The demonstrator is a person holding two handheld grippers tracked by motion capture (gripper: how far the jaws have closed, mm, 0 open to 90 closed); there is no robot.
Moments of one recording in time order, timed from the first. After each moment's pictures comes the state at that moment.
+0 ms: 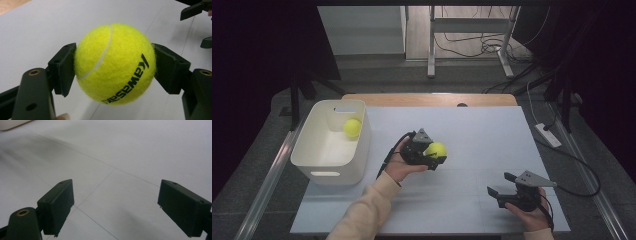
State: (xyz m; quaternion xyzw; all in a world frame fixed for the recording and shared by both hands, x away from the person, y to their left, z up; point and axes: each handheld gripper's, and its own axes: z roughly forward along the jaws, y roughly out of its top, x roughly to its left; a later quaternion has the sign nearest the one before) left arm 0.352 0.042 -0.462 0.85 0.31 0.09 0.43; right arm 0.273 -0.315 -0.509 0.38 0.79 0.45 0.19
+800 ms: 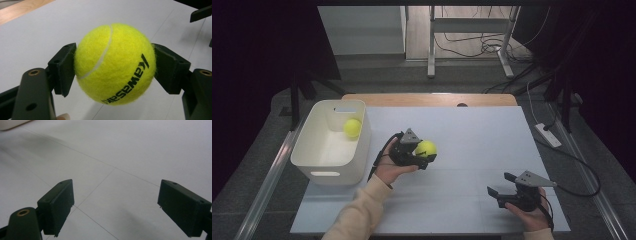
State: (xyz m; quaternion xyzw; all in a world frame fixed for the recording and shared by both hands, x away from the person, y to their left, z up) left arm 0.341 0.070 -0.459 0.83 0.33 0.12 0.44; right arm 0.273 -0.315 -0.509 0.38 0.79 0.45 0.19
